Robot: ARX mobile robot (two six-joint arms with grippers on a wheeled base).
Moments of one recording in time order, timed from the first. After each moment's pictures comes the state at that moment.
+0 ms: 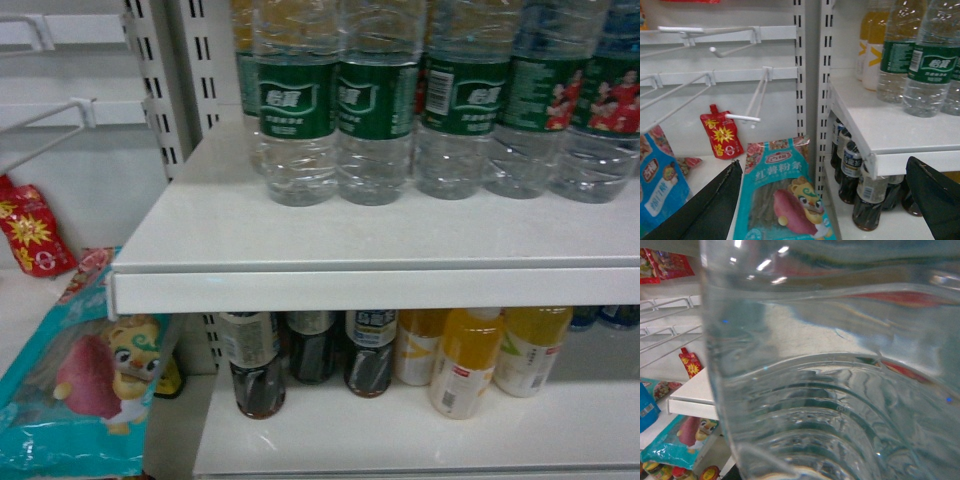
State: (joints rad) left arm 0.00 0.01 0.01 0.00 0.00 0.00; right arm -0.24 0.42 0.29 0.11 -0.57 0.10
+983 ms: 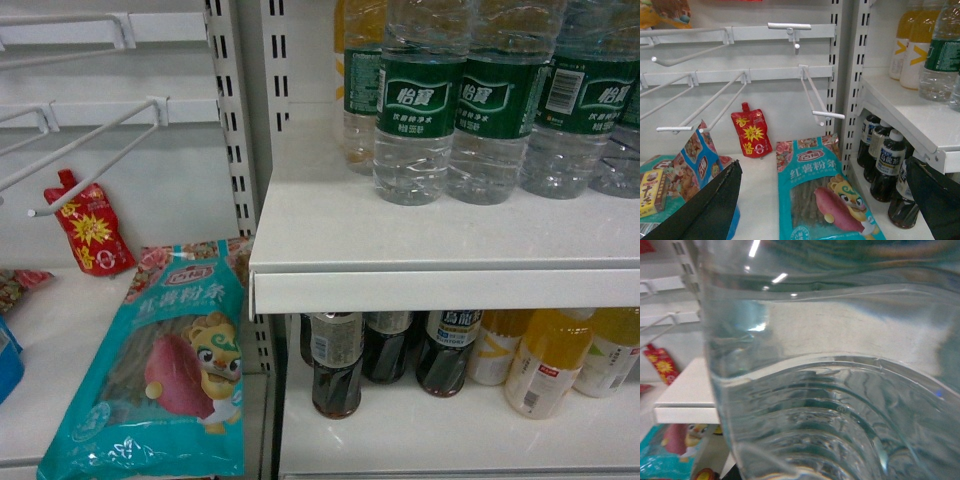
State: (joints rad) left arm 0.00 0.01 0.01 0.00 0.00 0.00; right arm -0.12 0.43 0.33 0.00 -0.30 0.08
